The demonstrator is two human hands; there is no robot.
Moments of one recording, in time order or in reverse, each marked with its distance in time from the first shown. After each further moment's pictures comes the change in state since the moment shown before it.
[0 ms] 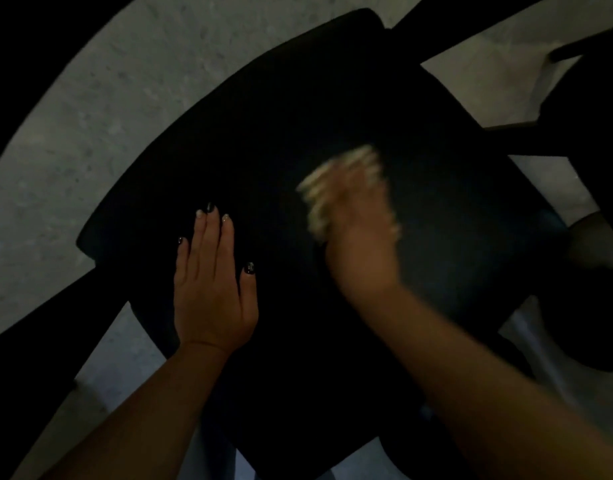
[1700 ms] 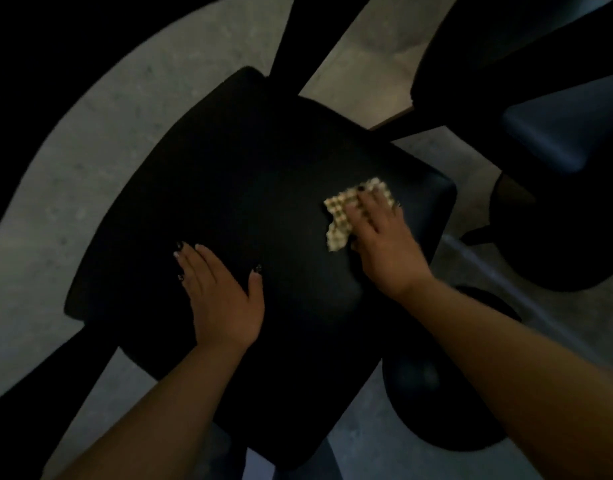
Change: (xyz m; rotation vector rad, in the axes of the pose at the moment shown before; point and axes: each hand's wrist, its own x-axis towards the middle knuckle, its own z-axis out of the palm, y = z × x) left_hand 0.006 0.071 -0.029 -0.077 -0.407 -0.201; right_hand -0.075 0.107 -0.036 0.091 -0.110 0.057
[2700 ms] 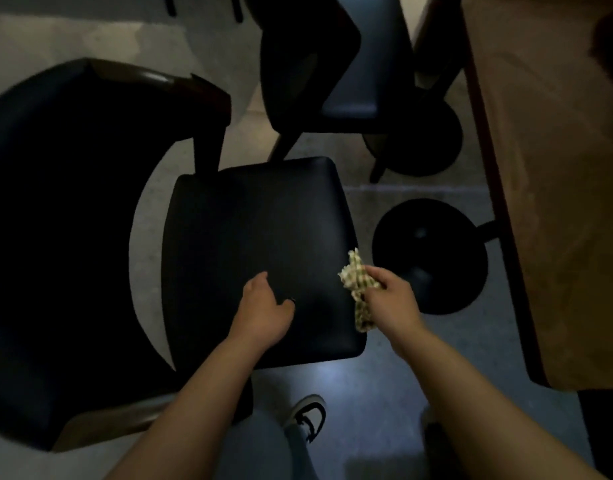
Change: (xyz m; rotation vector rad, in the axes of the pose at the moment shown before) left_hand -0.085 0.013 -0.189 0.116 -0.621 0.476; right_hand -0.192 -0.245 -0.115 1.330 0.547 1.274
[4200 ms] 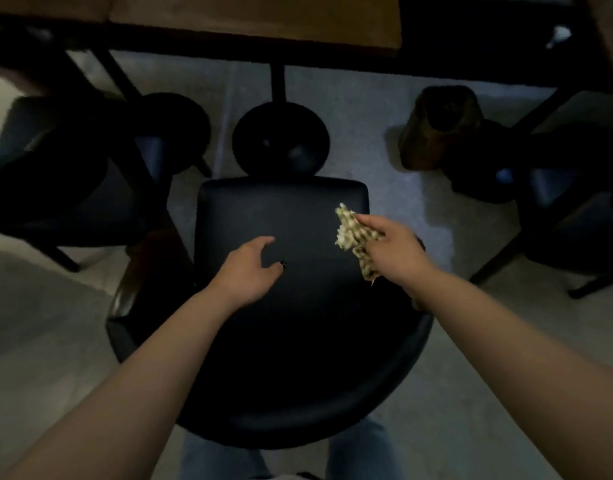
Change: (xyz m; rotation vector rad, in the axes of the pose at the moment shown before) left_hand 0.106 0.076 -0.278 1.089 -0.861 1.034; right_hand -0.161 -0.146 0.282 0.586 0.956 0.305
